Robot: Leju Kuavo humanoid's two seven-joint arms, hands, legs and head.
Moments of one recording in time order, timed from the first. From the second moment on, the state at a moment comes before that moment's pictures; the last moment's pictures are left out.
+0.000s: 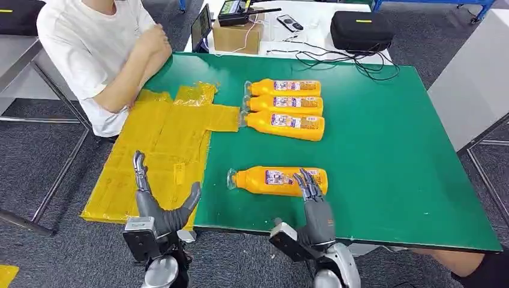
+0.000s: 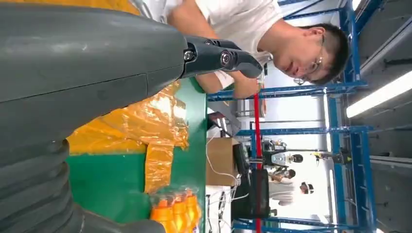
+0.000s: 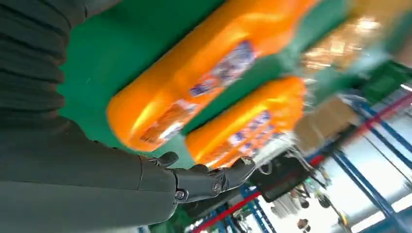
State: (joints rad) left arm 0.05 -0.31 -0.23 -1.40 -0.18 0.70 -0.70; right arm -0.04 0.05 0.30 -1.24 0.95 -0.49 -0.29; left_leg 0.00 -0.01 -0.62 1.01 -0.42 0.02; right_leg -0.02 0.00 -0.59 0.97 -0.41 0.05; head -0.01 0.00
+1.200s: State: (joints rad) left arm 0.03 -0.30 -0.21 -1.40 -0.20 0.64 -0.68; right arm -0.56 0.06 0.51 -0.67 1.19 -0.13 -0.02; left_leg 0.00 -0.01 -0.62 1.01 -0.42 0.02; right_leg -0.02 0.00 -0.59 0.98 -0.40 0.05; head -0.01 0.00
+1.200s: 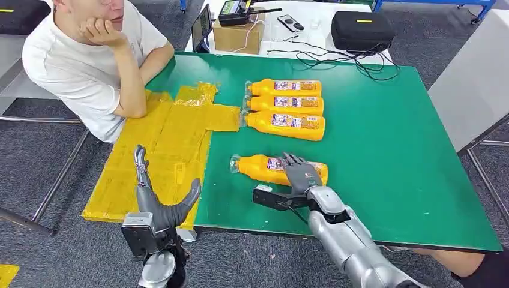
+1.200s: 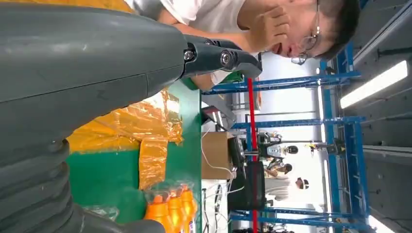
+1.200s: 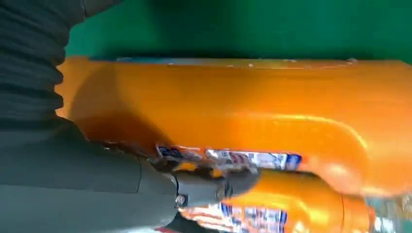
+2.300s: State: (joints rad) left arm 0.06 -0.32 -0.12 -1.49 -0.24 0.60 -0.64; right arm -0.63 0.01 0.59 -0.62 1.31 0.03 0.17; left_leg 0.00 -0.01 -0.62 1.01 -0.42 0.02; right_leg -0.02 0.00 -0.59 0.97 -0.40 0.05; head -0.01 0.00
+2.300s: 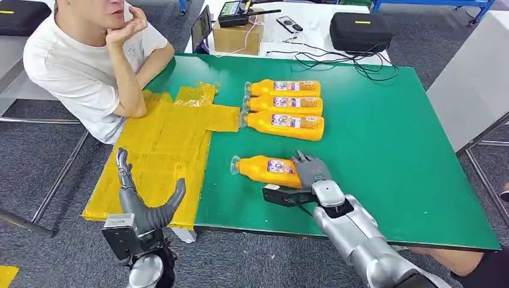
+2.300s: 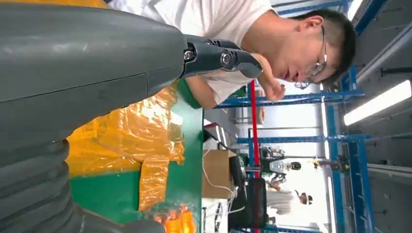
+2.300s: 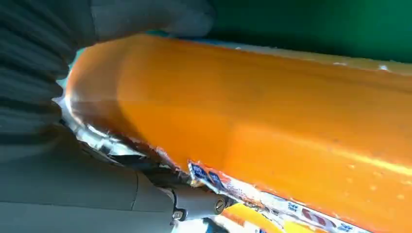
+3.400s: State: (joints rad) left arm 0.09 -0.30 -0.21 -1.44 -0.01 0.30 -0.53; right arm -0.19 0.06 0.26 -1.18 0.52 -0.32 -0.43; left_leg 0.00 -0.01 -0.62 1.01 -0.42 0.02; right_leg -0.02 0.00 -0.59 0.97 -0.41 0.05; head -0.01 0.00
